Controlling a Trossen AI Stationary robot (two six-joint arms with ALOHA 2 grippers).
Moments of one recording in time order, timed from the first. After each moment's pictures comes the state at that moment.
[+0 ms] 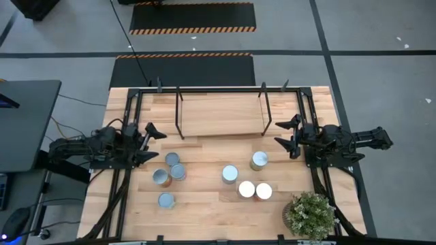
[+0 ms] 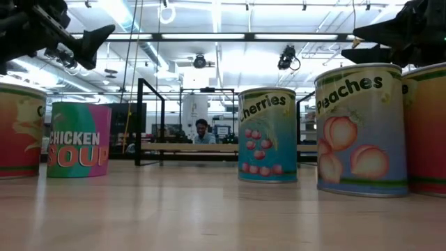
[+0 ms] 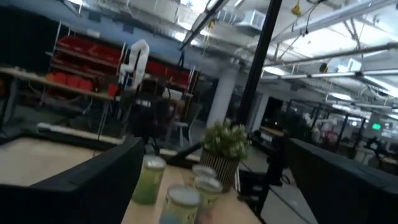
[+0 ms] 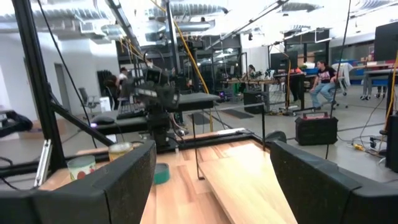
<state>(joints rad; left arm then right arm) 0.02 0.01 0.01 0.30 0.14 -0.36 0.10 0.01 0.01 0.21 0.30 0.03</state>
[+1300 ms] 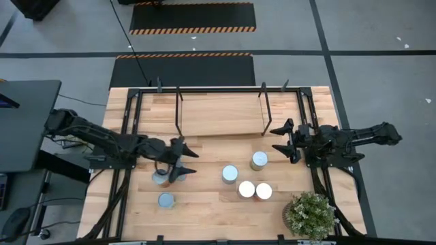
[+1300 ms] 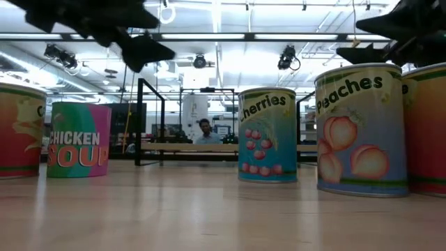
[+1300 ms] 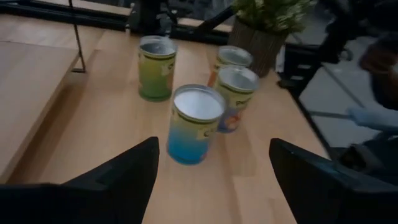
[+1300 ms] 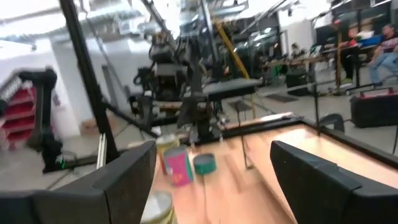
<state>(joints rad) -0.24 1.15 0.53 0.28 -0.09 -0.24 0.10 0.24 0.01 0.38 0.13 0.16</state>
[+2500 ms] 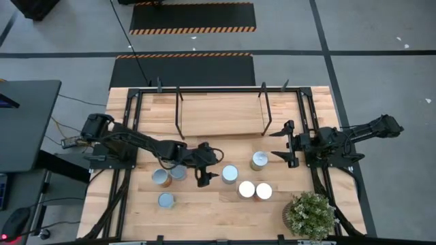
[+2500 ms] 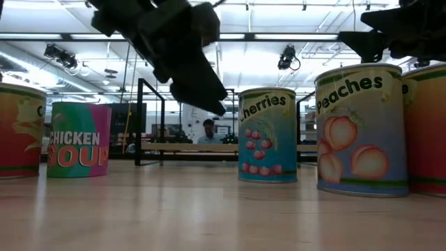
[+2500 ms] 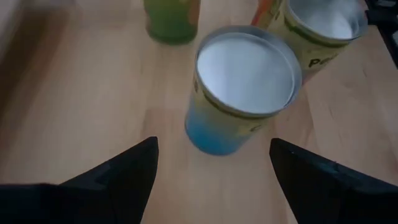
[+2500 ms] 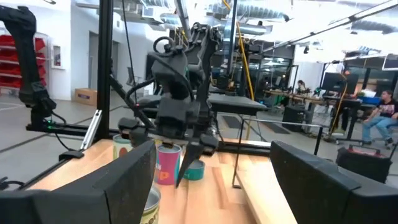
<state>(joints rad) -0.20 1.68 0.95 0.02 -0.09 -0.28 0.19 0.35 0.01 0.53 0.16 -0.18</state>
